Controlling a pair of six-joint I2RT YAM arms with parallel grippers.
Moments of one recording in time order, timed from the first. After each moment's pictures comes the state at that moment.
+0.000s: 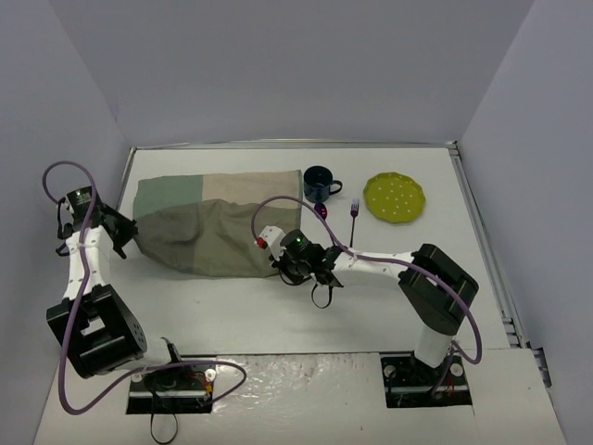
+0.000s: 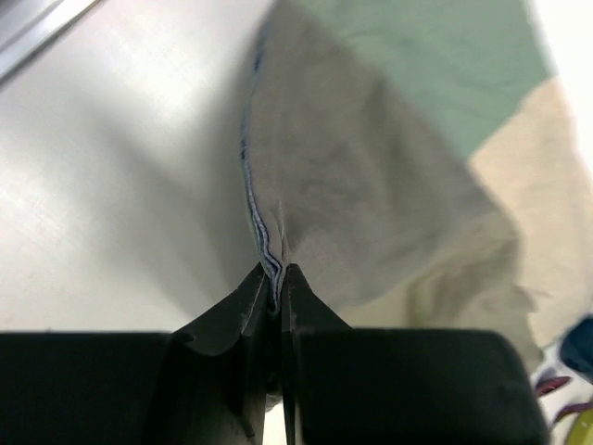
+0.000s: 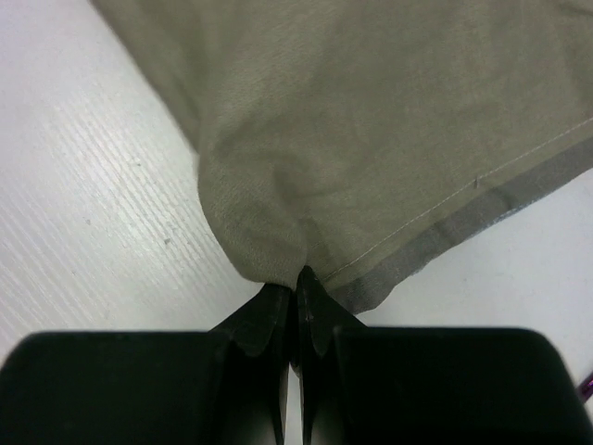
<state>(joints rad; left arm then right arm) 0.45 1.37 1.07 -0.57 0.09 -0.58 0.92 1.74 0.95 -0.01 0.01 -0.09</state>
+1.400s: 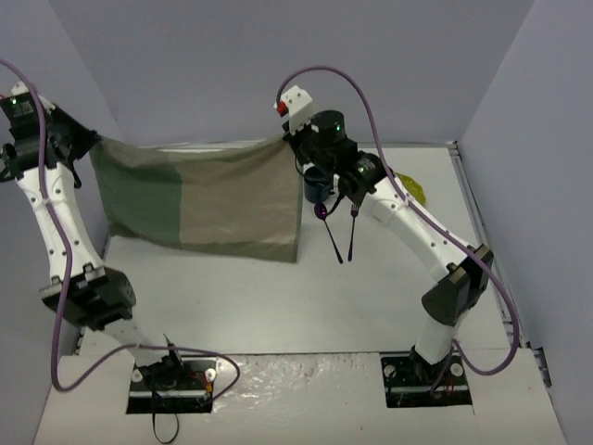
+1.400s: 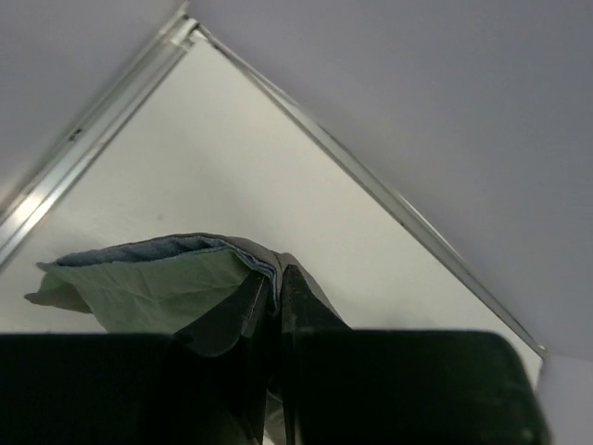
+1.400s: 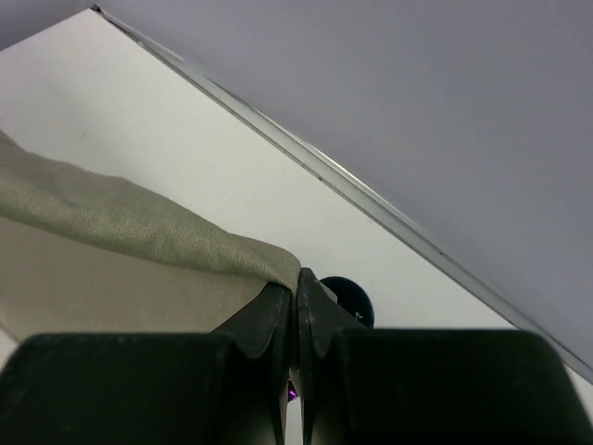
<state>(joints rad) 0.43 1.68 2.09 -0.90 0.23 -0.55 0.69 1.74 1.83 -0.33 0.15 -0.24</state>
